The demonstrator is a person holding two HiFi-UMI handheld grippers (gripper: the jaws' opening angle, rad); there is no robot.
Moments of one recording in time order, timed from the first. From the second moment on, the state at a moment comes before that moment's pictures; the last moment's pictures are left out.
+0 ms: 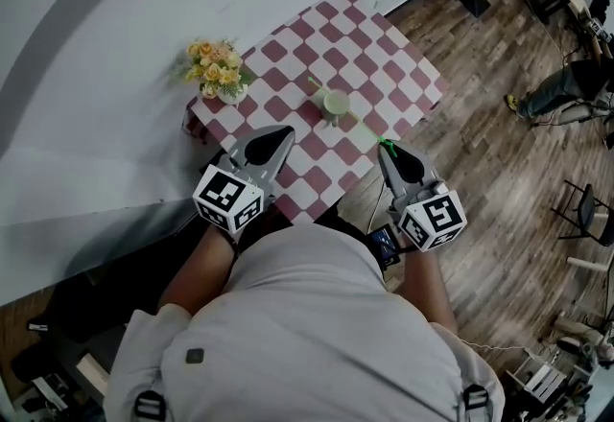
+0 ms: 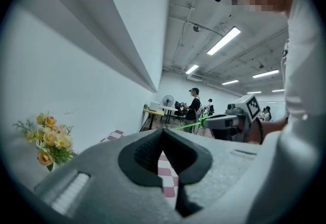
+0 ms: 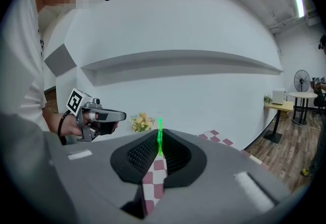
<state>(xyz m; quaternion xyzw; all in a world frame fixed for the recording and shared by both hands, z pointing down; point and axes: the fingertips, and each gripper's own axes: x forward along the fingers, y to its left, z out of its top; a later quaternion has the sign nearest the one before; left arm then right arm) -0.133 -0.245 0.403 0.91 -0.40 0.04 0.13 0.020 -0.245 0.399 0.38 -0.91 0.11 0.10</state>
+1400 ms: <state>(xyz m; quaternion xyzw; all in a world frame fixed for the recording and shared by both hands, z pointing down) -0.074 -0.341 0.511 0.88 -0.41 0.10 0.22 0.078 -0.329 0.551 0.33 -0.89 0.22 0.21</state>
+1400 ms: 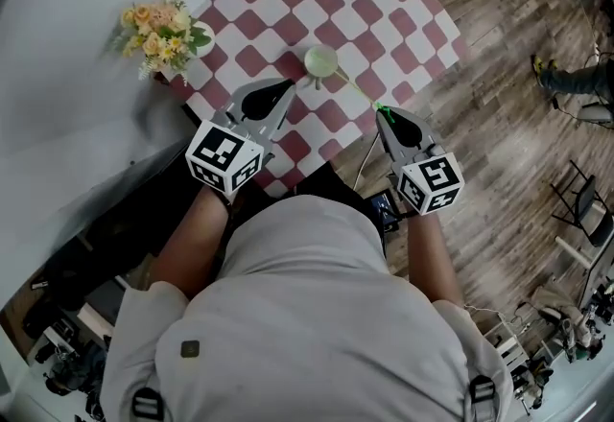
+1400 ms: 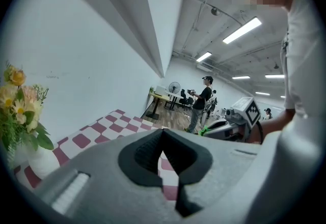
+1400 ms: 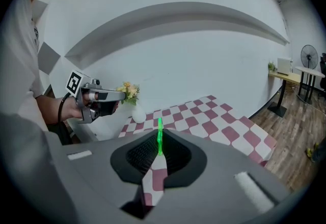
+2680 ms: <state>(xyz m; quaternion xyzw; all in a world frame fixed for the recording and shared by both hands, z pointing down) -0.097 -0.346 0.543 0.85 -0.44 0.11 0.25 0.043 -0.355 0.622 0.29 -0.88 0.22 0.31</state>
